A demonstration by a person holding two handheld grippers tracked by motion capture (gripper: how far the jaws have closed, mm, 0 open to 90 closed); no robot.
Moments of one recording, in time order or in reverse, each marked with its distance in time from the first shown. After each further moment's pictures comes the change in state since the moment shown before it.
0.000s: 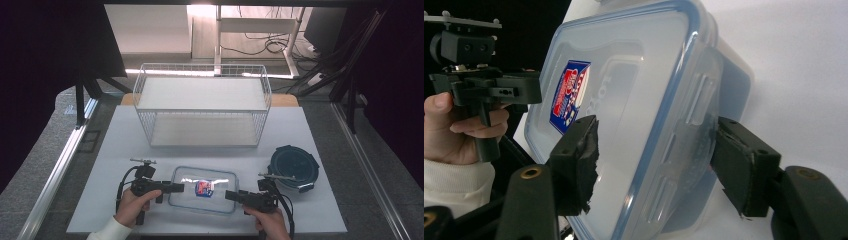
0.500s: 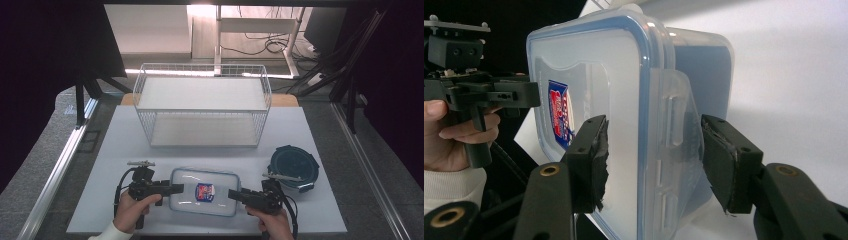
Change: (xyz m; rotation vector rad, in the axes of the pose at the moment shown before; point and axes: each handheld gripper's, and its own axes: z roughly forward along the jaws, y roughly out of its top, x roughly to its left) left arm -0.028 -0.004 -0.013 -0.062 0.070 0.075; right arm 0.011 0.001 -0.016 -0.054 0.000 -0.070
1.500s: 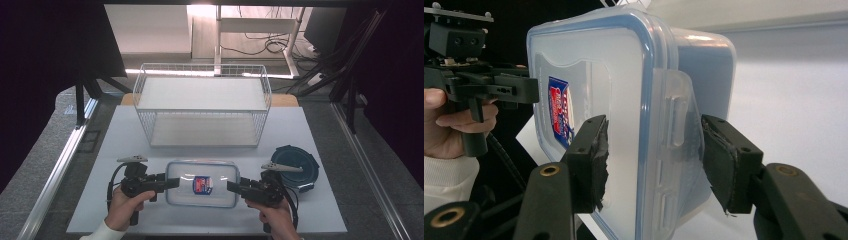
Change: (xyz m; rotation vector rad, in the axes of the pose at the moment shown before) left arm -0.009 0.012 -0.023 -0.066 -0.017 0.069; right arm 0.025 0.025 -0.009 -0.037 0.004 -0.159
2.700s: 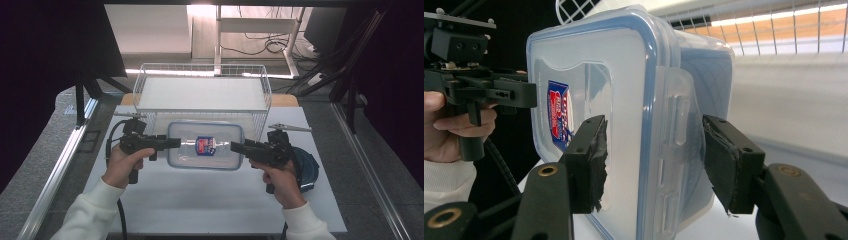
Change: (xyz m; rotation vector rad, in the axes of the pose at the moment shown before) left arm -0.009 0.103 -0.020 -0.050 -0.015 0.056; right arm 0.007 0.096 -0.011 -0.101 0.001 -0.068
